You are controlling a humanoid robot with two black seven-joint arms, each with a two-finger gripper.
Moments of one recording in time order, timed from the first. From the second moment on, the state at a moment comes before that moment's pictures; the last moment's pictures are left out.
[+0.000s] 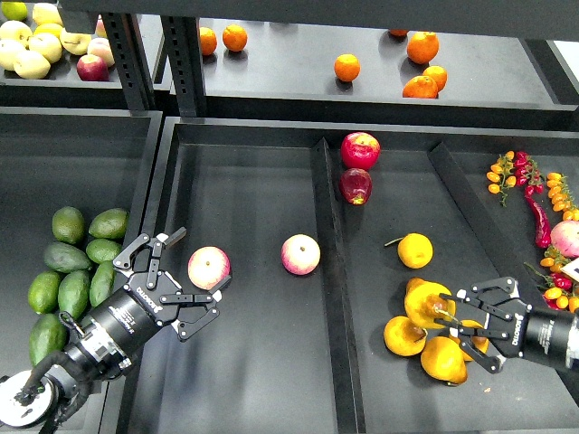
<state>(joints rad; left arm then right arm) 0.15 0.00 -1.36 -1.38 0.06 -0.43 0.49 0.08 -0.81 0.74 1.17 0.18 0.58 -0.49</state>
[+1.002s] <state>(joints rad) 0.16 0.00 -1.36 -1.38 0.06 -0.43 0.49 0.12 -0.52 0.76 0.89 0.05 0.58 -0.49</state>
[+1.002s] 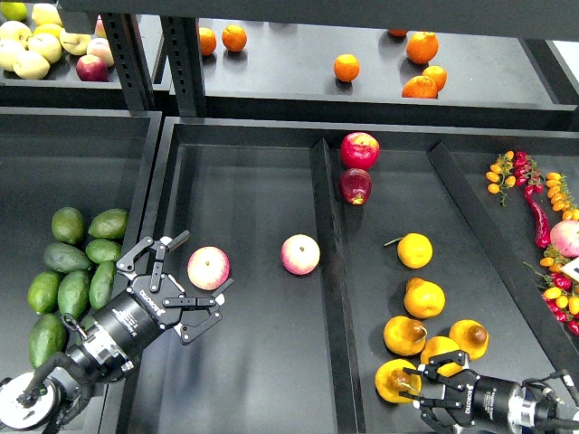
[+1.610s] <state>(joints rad) 0.17 0.00 -1.36 -1.38 0.06 -0.44 0.49 0.14 -0.55 0.76 0.92 0.04 0.58 -0.49</state>
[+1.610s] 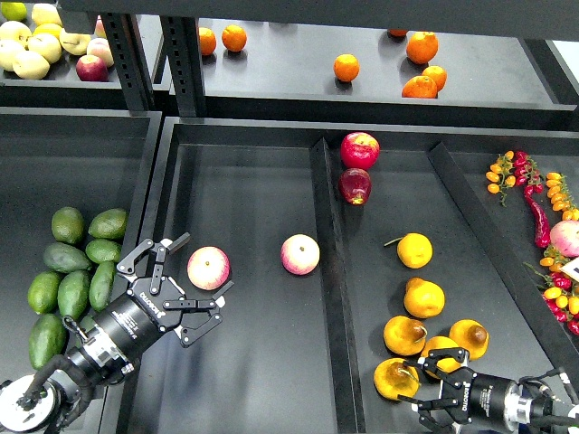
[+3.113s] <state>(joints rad) 0.17 0.00 -1.35 -1.38 0.06 -0.47 0.49 0.26 0.01 1.44 0.97 0.19 0.38 -0.49</state>
